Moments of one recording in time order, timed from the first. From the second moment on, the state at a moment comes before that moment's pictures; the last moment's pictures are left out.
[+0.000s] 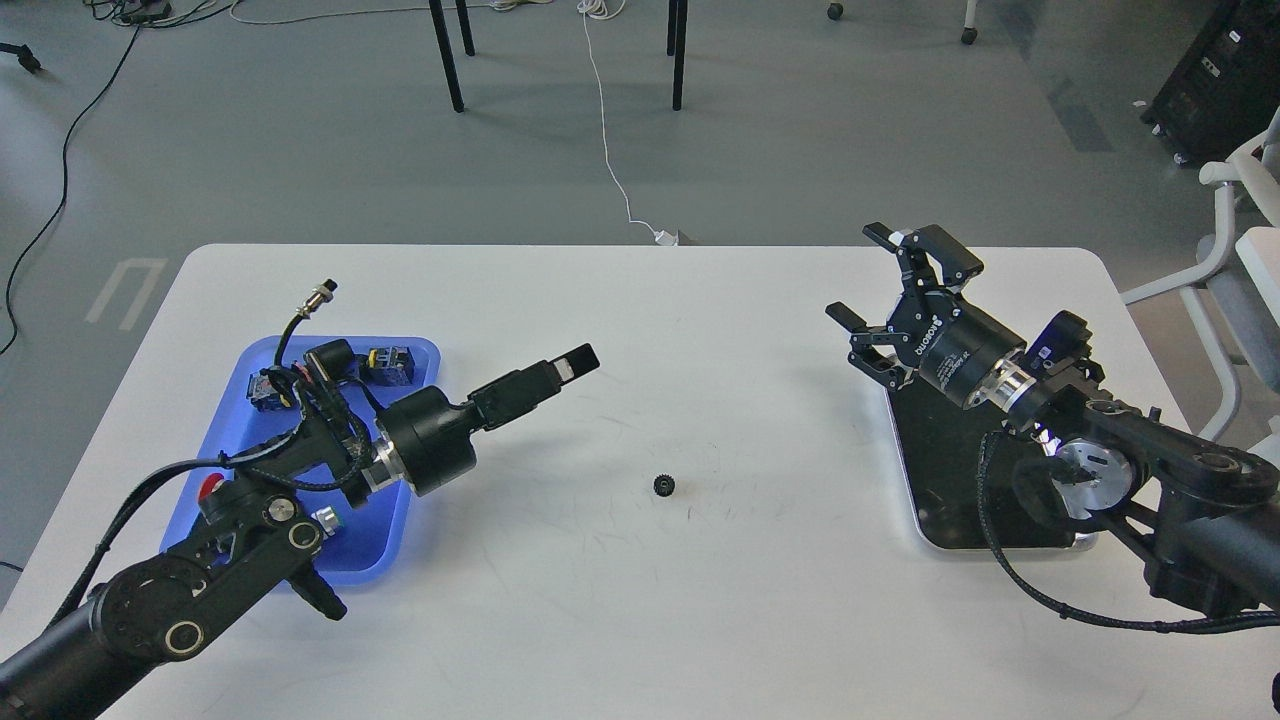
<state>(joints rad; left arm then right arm) -0.34 0.36 -0.86 -1.28 1.51 -0.26 -0.49 0.71 -0.43 0.37 0.81 -0.21 0.49 0.49</state>
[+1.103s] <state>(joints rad) -1.02 0.10 -0.04 -0.88 2.18 -0.25 -0.49 0.62 -0.56 0.37 0.84 0.02 0.49 0.49</state>
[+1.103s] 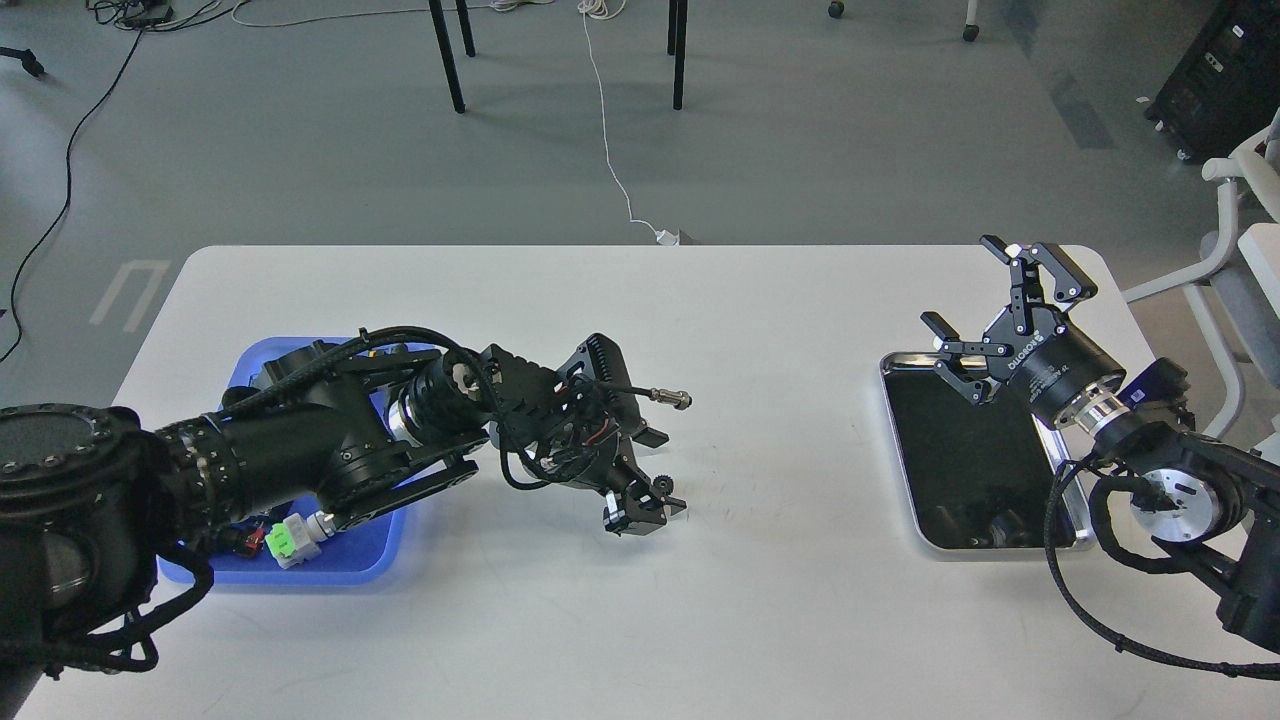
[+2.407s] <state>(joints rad) -1.07 0.39 -0.04 -1.05 2.18 -0.27 -0.49 0.62 -0.56 0.37 0.84 0.02 0.49 0.49</state>
